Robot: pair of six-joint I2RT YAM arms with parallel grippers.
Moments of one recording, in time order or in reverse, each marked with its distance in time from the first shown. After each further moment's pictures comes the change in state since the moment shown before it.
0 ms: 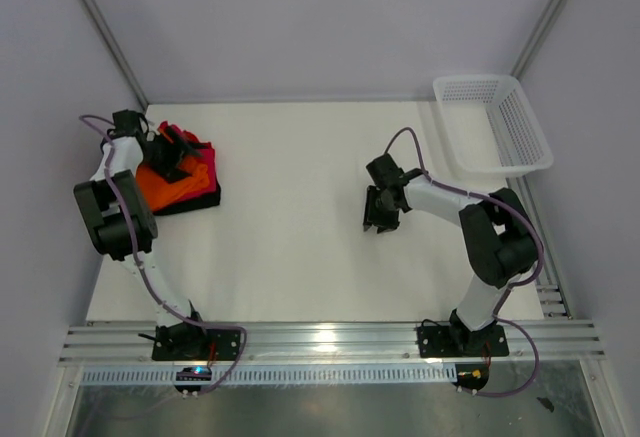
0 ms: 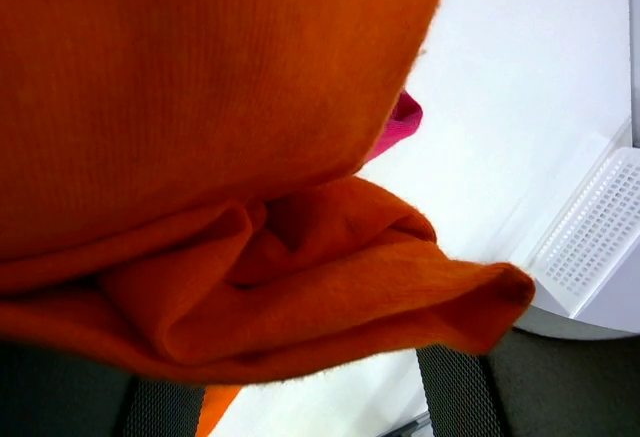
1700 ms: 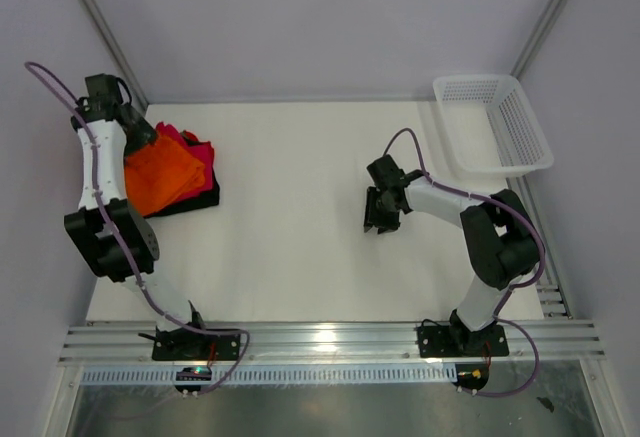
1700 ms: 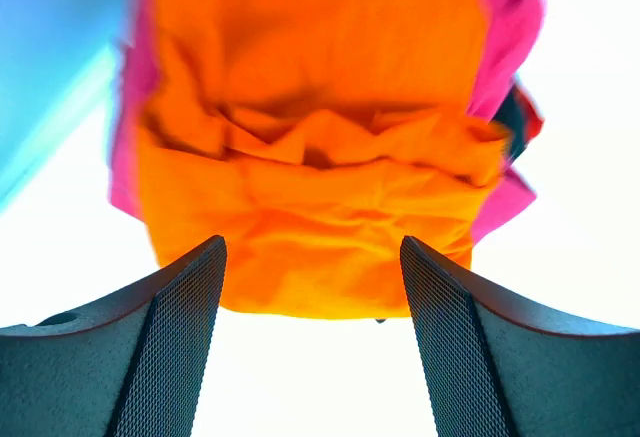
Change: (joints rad) left arm -0.023 -0.188 0.204 -0.300 -0.673 0.056; right arm 0.000 -0.016 -0.021 0.010 -0.001 -0.022
